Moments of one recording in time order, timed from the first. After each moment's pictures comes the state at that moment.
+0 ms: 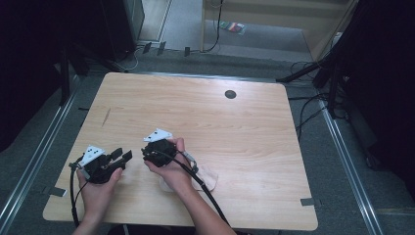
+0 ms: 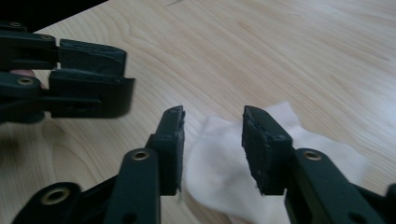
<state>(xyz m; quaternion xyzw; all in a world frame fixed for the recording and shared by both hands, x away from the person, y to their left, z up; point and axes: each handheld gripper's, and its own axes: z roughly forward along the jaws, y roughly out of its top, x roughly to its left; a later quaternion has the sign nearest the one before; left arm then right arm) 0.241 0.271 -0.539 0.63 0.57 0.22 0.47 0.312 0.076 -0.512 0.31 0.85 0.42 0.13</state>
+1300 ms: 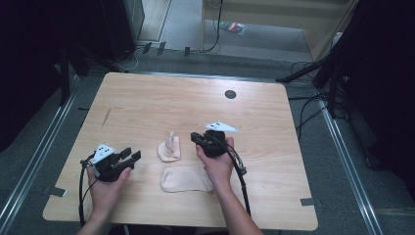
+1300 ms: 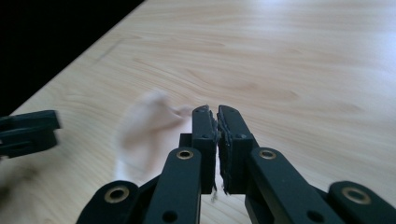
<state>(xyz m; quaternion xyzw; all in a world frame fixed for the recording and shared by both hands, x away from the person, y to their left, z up) 0.250 0.250 -0.543 0.65 0.56 0.21 0.46 0.340 -0.070 -0.502 0.47 0.73 0.49 0.09</state>
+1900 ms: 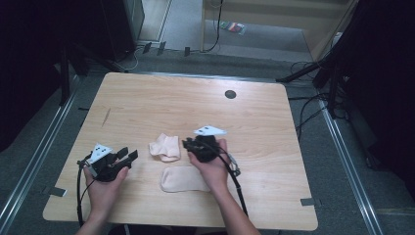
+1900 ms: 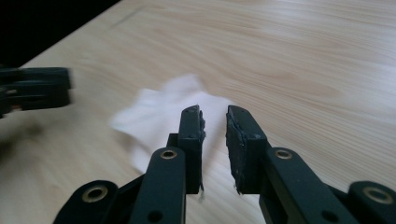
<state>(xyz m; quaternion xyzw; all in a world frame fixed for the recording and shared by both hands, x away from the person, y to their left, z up) 0.249 0.261 -0.544 0.64 0.57 0.22 0.46 0.327 -0.041 -0.503 0.40 0.78 0.46 0.10</state>
